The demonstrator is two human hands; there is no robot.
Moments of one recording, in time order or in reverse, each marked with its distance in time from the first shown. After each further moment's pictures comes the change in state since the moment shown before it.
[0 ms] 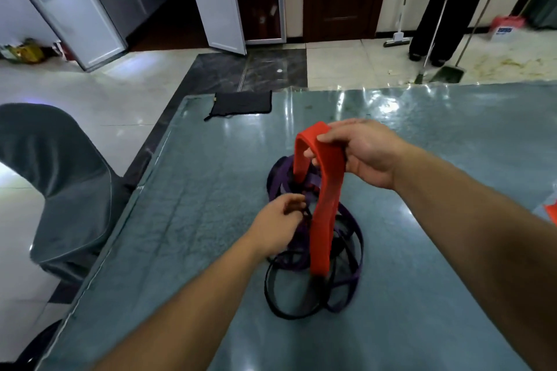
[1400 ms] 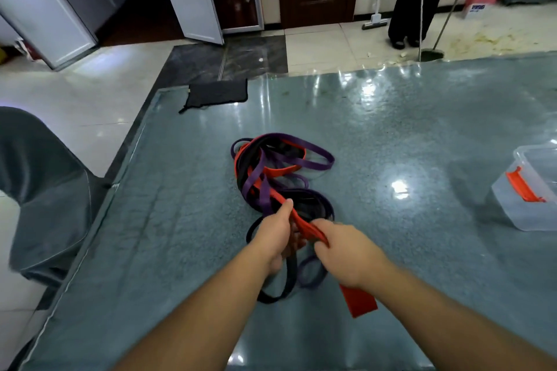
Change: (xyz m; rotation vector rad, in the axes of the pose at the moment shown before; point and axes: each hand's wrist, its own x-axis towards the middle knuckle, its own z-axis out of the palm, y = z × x) left_hand -0.004 -0.018 0.081 -0.573 0.130 -0.485; right_hand -0.076 0.173 -0.007 -0.948 0.044 0.024
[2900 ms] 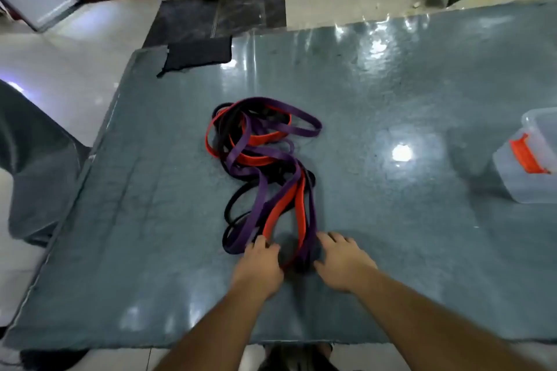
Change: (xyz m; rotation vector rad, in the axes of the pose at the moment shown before) left_hand 0.022 -0.130 -0.011 1.583 0.021 0.228; right_hand 0.011 0.127 0.084 -0.145 -0.303 0.228
